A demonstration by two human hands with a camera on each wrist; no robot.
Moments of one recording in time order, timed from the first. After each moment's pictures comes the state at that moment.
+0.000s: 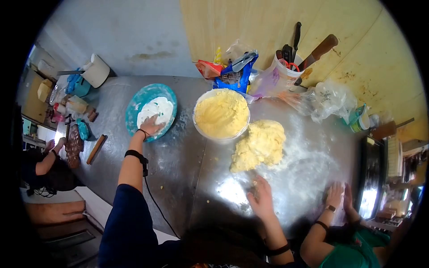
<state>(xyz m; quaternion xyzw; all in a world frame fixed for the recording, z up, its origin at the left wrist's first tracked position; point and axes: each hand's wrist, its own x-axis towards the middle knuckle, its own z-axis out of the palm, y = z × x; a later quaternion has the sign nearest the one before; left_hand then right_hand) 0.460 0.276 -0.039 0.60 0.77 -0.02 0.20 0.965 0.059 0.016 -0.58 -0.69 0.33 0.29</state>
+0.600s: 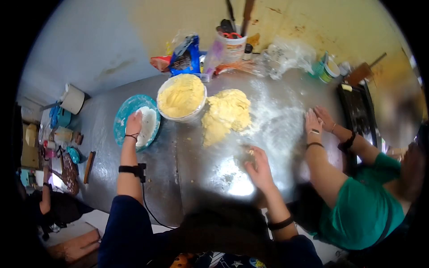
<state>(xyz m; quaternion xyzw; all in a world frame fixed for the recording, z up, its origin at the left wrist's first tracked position) 0.563 0.251 0.005 0.64 0.68 0.31 0.19 1.022 0.017 0.028 -0.63 -0.61 0.30 0.37</state>
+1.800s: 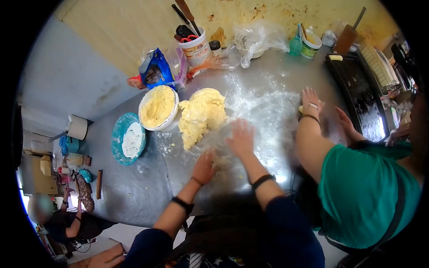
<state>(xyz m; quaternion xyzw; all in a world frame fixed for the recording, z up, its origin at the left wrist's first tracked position) 0.848 0.053 -0.071 0.85 0.45 0.12 0.25 1.057 0.084 -0.086 -0.73 -0.66 0.04 0.14</state>
